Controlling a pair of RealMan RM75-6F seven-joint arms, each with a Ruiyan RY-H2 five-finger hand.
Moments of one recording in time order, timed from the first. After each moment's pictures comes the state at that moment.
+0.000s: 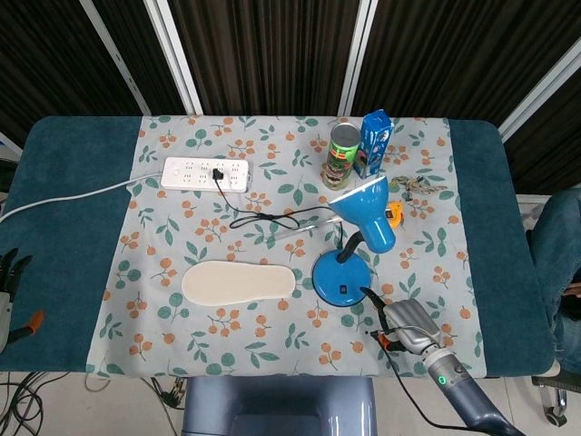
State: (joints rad) left arm -0.06 -1.08 -0.05 -1.68 1.39 1.46 0.18; right arm 0.38 -1.31 0.04 -1.77 -1.36 0.95 -0.23
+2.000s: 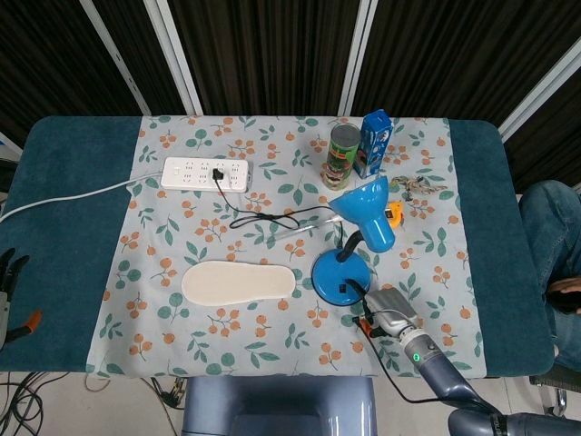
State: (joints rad) left arm -0.06 -1.08 -0.05 -1.68 1.38 1.46 0.18; right arm 0.53 -1.40 0.06 -1.72 -1.10 0.90 -0.33
